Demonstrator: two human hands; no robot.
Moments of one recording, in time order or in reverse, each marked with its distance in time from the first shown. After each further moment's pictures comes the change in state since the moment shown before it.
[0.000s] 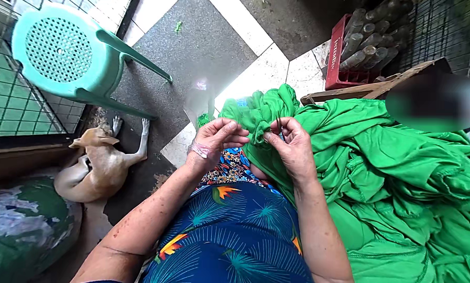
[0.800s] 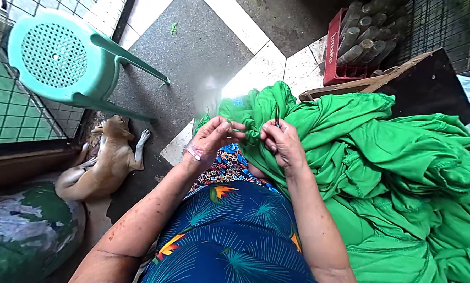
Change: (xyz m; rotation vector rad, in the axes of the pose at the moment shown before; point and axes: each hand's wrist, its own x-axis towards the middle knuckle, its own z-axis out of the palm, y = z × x) left_hand 0.006 -0.010 -0.010 0.047 -0.152 0.061; right_hand 0.017 0.023 0.003 0.322 -0.013 0.357
